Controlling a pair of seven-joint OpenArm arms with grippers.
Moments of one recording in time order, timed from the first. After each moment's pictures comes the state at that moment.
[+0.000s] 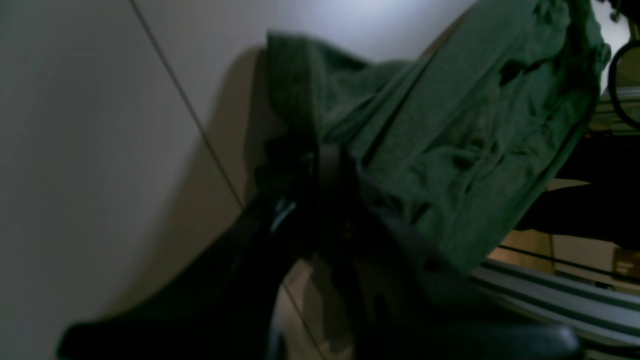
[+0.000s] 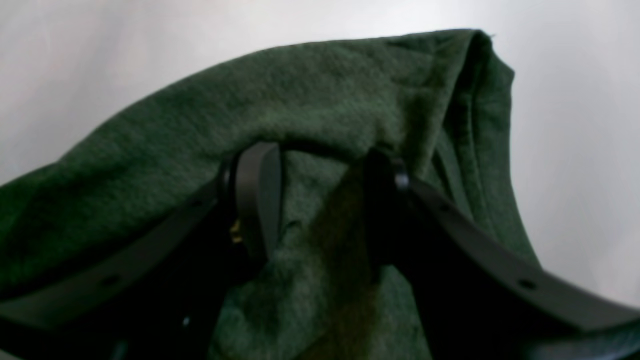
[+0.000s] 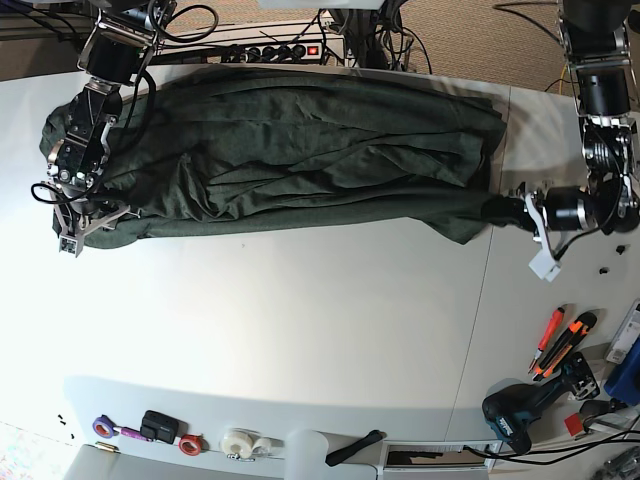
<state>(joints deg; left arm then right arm) -9.7 -25.8 -10.0 70.5 -65.9 -39.5 80.3 3.8 16.2 26.2 78.1 -0.3 9.1 -45.5</state>
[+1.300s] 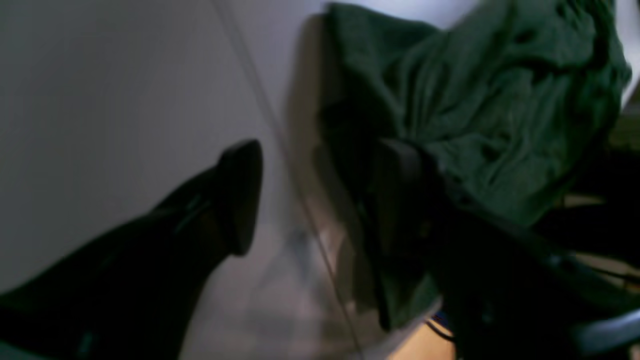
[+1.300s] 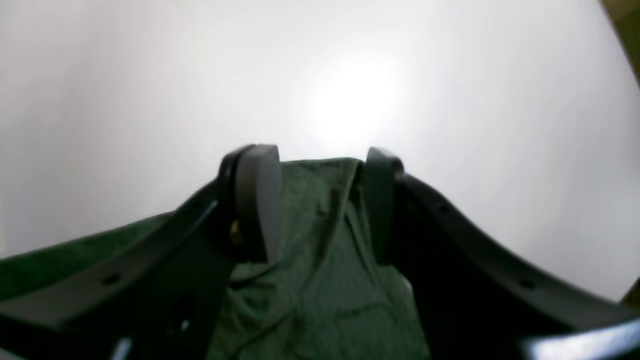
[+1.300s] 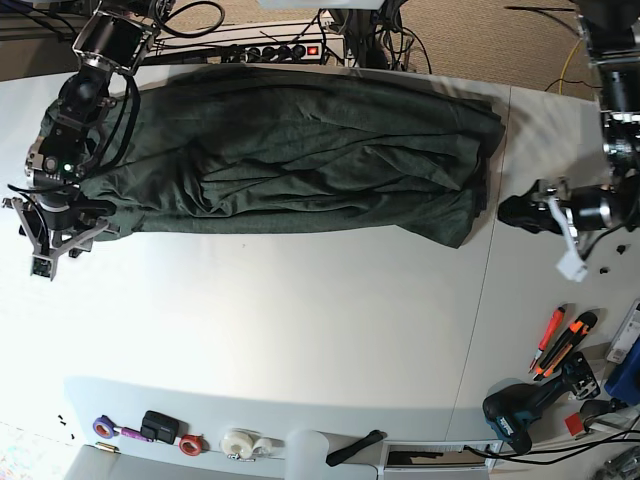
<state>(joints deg) -8.1 -32.4 -10.0 70.5 -71.8 -36.7 76.9 1.7 15.9 26.0 106.7 -5.0 9.4 -55.3</state>
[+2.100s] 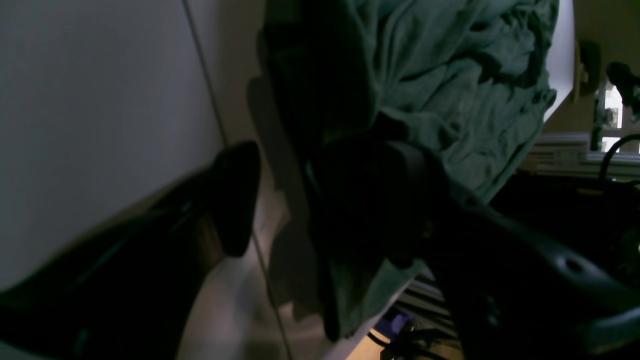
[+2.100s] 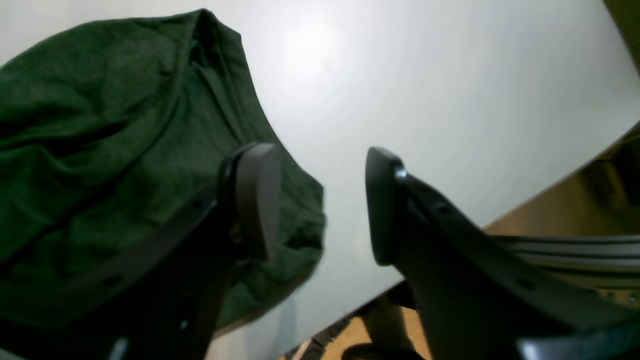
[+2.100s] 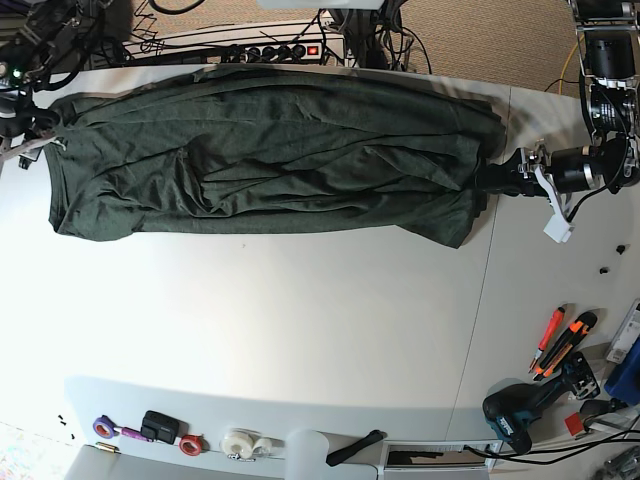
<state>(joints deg) -0.1 -28.4 -9.4 70.5 -73.8 -33.1 73.9 -15.2 15.7 51.7 111.8 9.9 20.4 -55.5</state>
